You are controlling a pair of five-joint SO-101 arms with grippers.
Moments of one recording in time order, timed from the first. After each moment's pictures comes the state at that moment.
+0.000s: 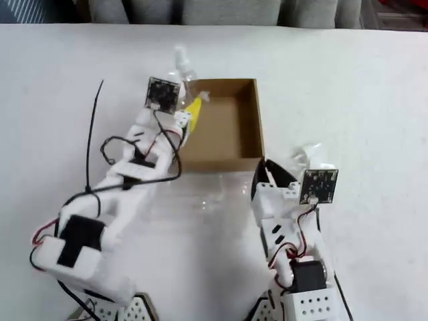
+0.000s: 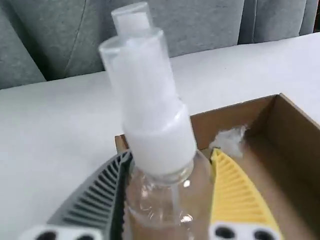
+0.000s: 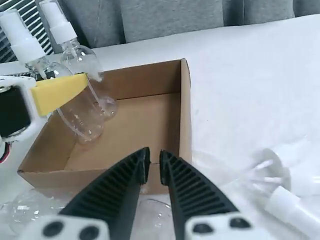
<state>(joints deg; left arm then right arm) 8.9 5.9 47.1 -24.8 -0.7 -10.5 -102.8 96.4 35.3 -10.2</state>
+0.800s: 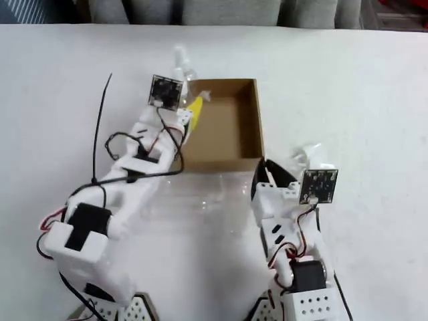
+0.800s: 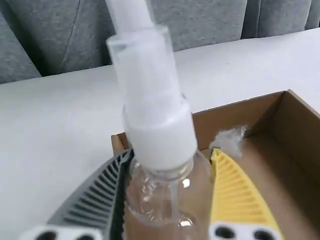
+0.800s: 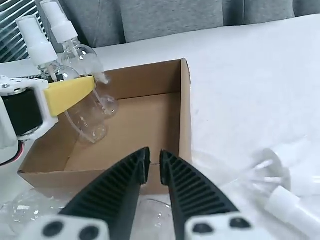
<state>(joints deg) 8.7 12.7 42.5 -25.6 -0.5 -10.5 -102.8 96.4 35.3 -10.2</state>
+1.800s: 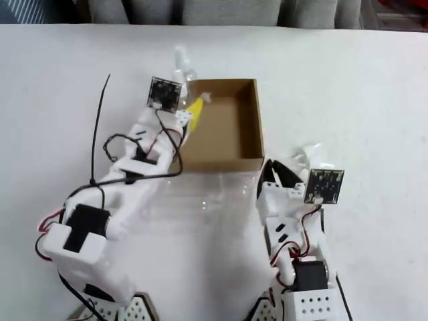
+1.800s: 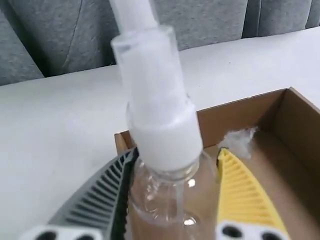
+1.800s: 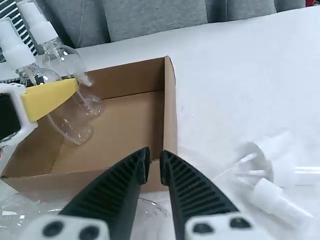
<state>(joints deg) 8.3 12.5 44.0 -26.2 -1.1 -7.6 -102.8 96.4 36.5 -10.2</state>
